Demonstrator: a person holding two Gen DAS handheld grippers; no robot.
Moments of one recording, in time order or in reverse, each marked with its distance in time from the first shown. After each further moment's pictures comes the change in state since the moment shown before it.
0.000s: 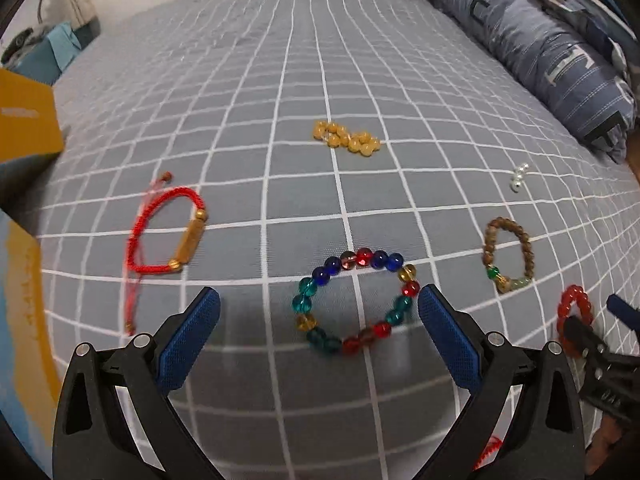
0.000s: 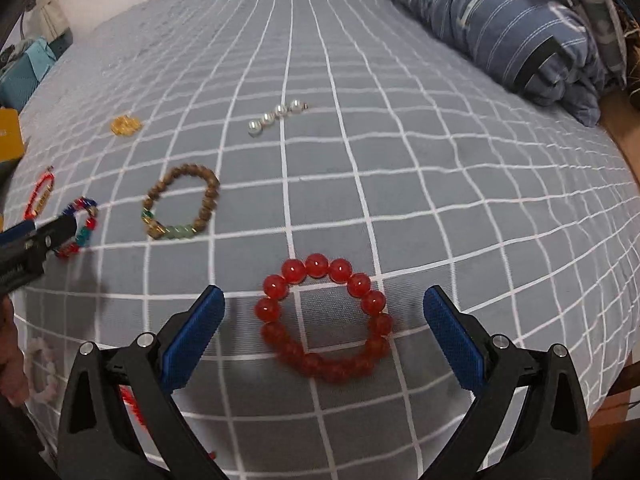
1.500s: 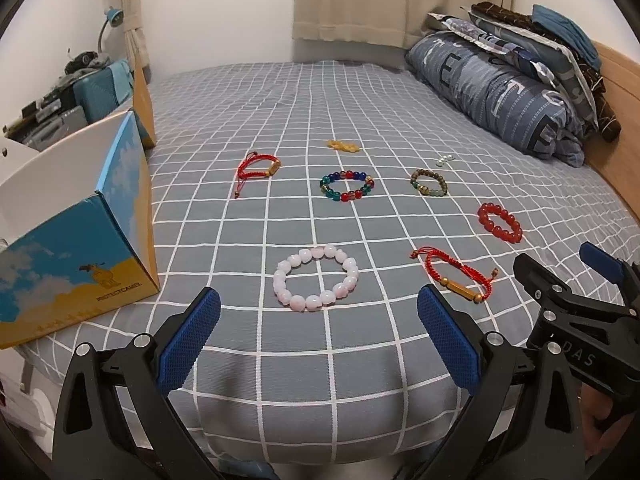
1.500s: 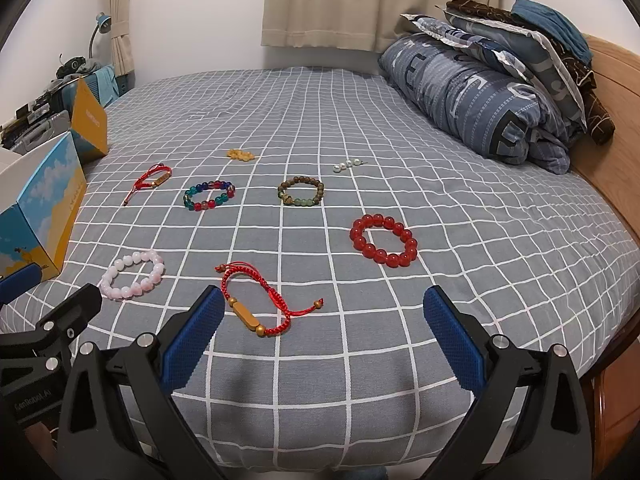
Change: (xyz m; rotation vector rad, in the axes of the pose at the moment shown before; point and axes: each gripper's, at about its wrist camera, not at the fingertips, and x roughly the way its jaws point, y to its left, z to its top) left arm -0.157 0.006 -0.189 -0.019 -0.332 0.040; right arm -0.136 0.051 -0.137 -0.048 -0.395 0.043
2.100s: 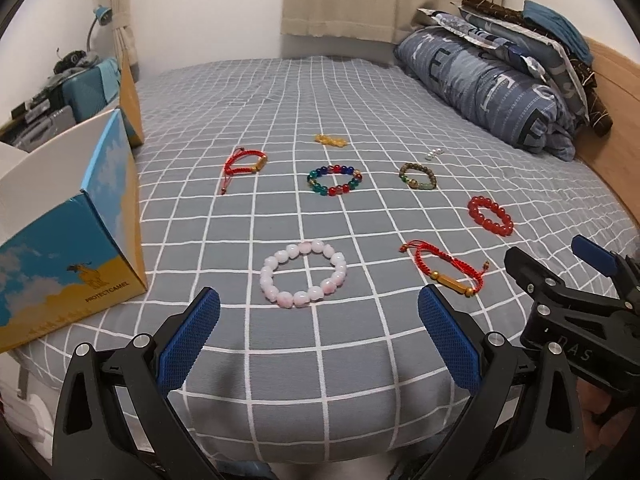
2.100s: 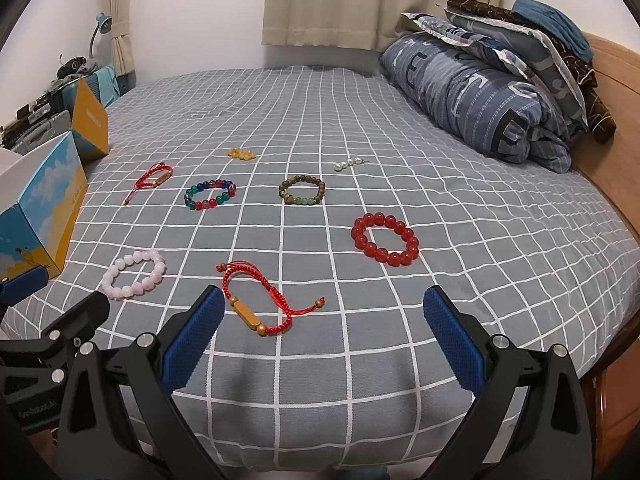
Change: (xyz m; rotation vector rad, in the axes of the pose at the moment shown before) left arm 0.003 -0.002 -0.001 0.015 0.015 -0.047; right arm 0.001 0.001 -0.001 0.000 0.002 0.002
